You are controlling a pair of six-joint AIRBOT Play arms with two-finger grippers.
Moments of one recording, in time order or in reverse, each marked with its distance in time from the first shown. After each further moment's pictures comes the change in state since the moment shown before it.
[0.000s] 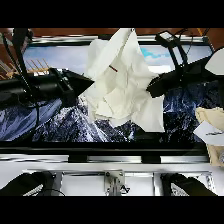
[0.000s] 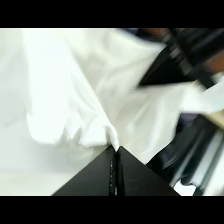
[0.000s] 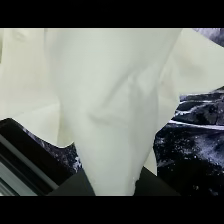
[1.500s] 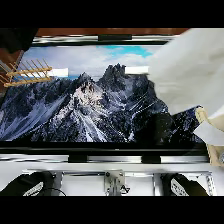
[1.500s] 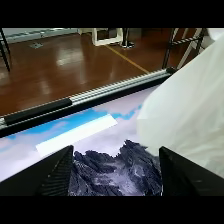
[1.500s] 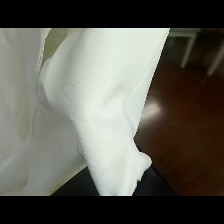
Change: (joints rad) left arm 0.177 -0.026 0.322 0.209 0.080 -0.087; right arm -0.355 0.105 0.353 -0.972 -0.221 0.629
